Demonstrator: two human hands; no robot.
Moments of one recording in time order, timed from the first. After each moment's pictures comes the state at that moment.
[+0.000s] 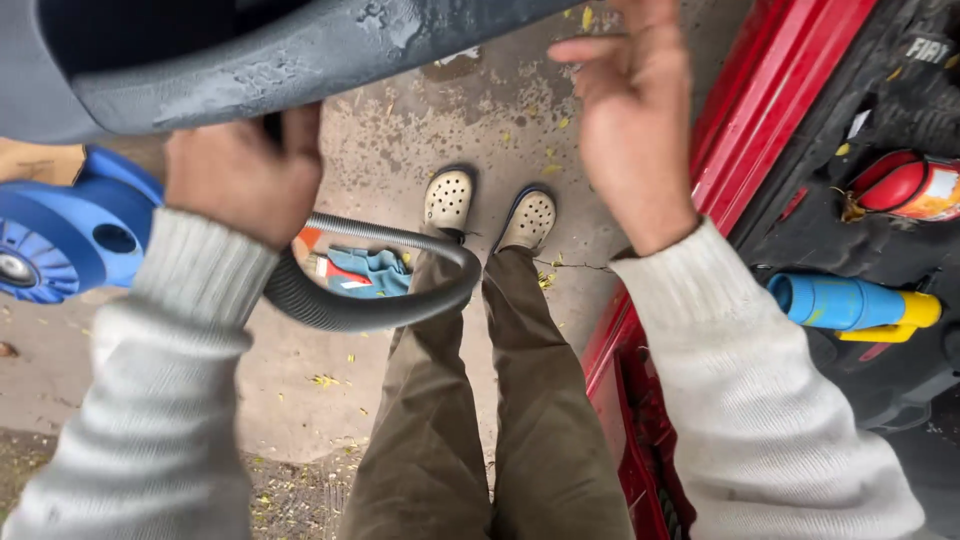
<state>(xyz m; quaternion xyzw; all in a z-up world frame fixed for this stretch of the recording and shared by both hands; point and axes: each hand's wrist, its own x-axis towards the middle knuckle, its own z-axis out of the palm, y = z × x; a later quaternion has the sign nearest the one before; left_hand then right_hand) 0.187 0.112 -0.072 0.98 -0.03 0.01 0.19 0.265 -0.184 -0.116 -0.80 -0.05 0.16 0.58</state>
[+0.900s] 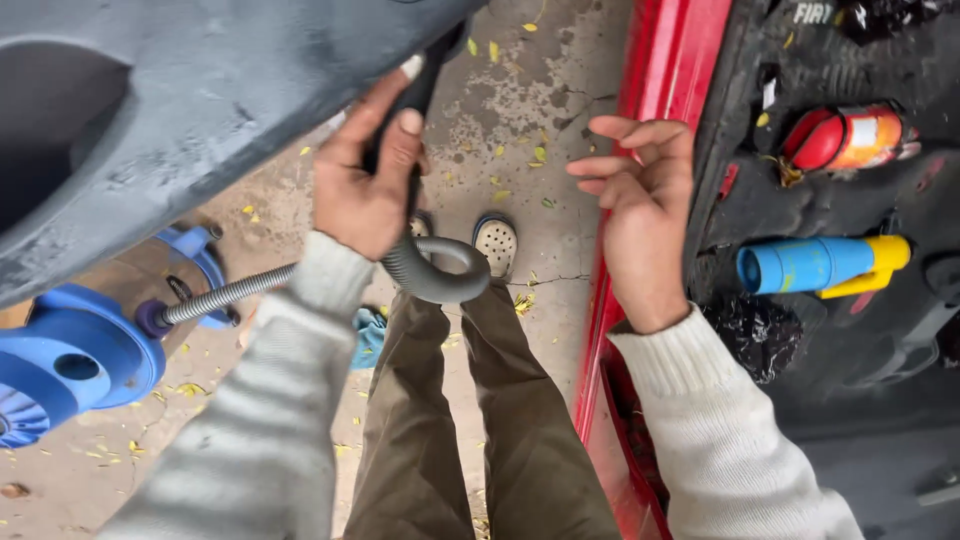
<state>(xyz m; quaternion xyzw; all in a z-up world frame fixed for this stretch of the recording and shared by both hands) 0.236 -0.053 -0.162 0.66 0.15 -0.15 0.72 0.216 -0.302 -0.119 -0.68 0.22 0.07 0.69</state>
